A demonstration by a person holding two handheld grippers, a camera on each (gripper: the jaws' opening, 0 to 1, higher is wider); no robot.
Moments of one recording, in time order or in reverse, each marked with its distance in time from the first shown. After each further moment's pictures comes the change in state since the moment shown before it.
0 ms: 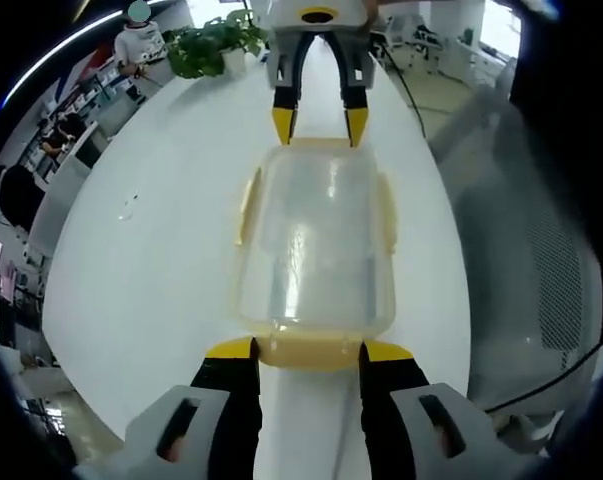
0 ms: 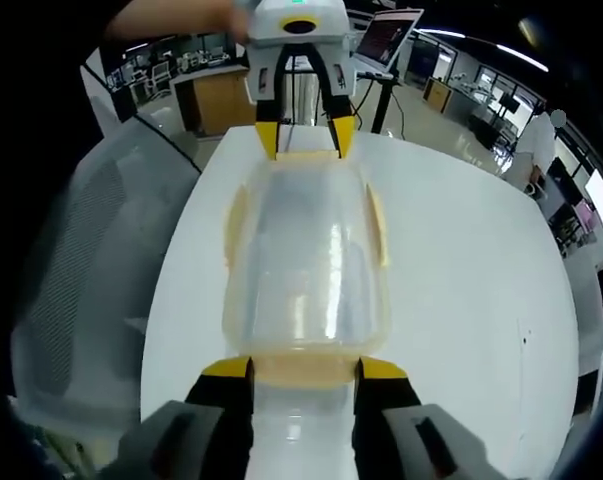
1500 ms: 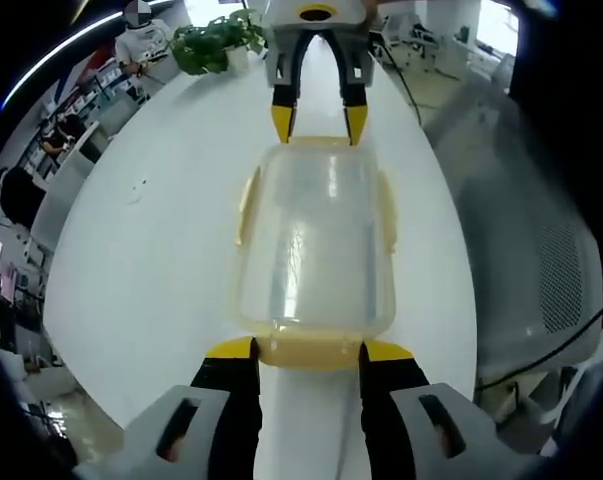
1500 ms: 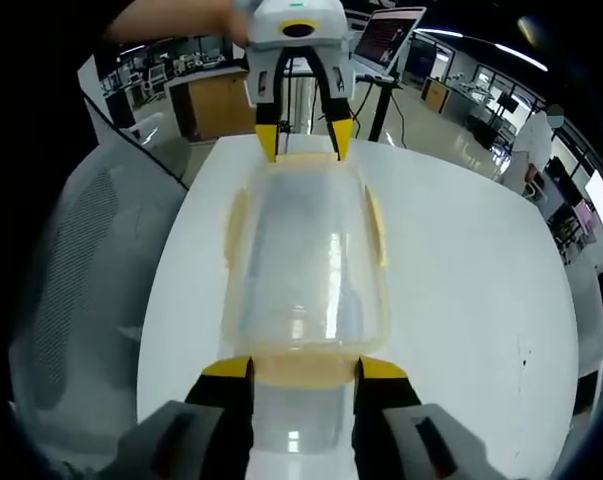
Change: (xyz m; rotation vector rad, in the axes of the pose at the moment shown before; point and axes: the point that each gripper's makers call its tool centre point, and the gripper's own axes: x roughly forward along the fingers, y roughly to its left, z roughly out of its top) left arm -0.015 0.015 -0.038 0.015 -0.007 0.001; right arm 0.019 -0.010 0.037 0.014 -0.007 -0.010
